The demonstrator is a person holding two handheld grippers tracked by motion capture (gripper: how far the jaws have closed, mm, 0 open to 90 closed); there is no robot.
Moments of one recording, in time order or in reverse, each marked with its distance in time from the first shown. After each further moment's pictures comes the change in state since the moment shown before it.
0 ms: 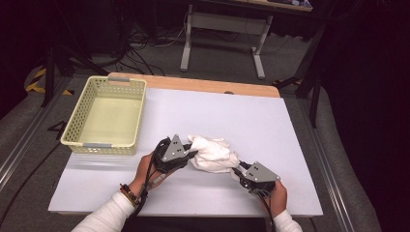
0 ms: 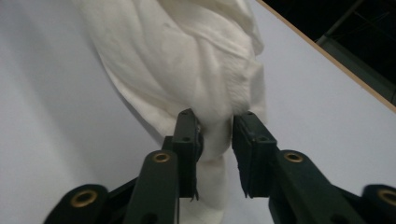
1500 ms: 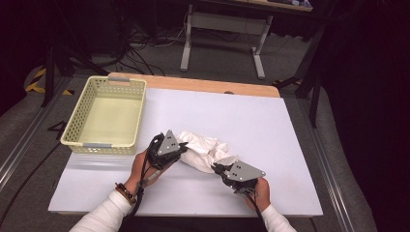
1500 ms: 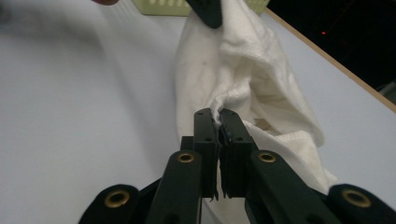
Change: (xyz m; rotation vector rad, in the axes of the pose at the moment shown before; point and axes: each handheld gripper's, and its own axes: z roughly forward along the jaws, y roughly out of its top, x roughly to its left) left arm 0.015 -0.006 -0.006 0.047 0.021 -0.069; right arm 0.024 0.037 0.022 -0.139 0.218 -0.055
